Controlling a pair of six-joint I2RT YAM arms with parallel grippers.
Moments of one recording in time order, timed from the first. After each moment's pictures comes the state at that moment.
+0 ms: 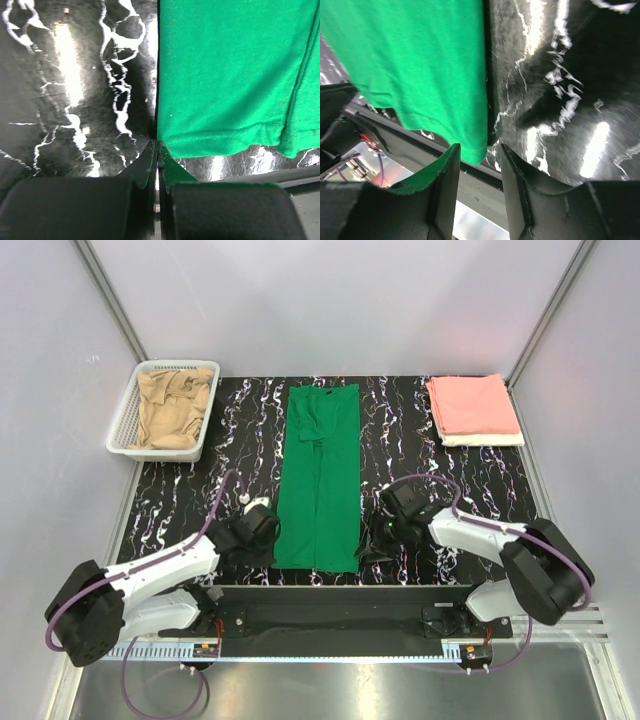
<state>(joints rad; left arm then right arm) -0.79 1.09 0.50 -0.55 -0.13 -0.81 0.64 1.37 0.61 -0.32 -0.36 0.89</state>
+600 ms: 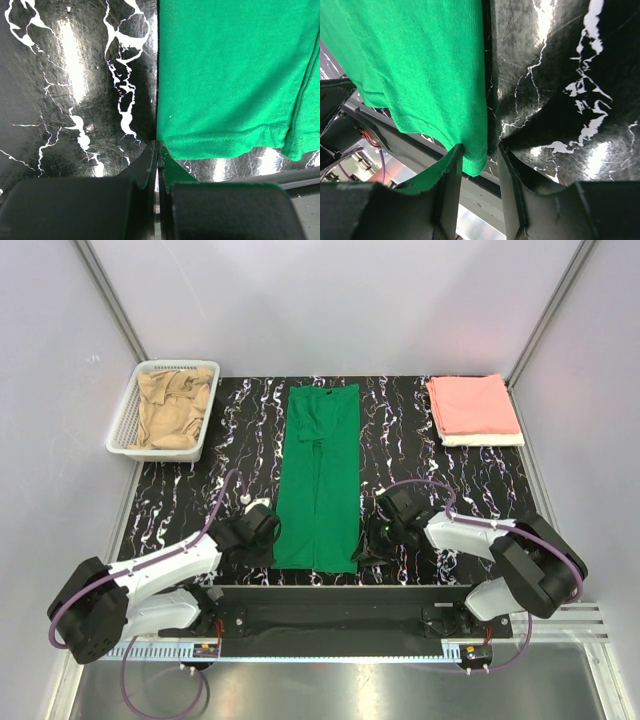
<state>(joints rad) -0.78 1.10 0.50 -0.56 -0.12 -0.78 0.68 1.44 0.57 -0.19 -0.39 0.93</state>
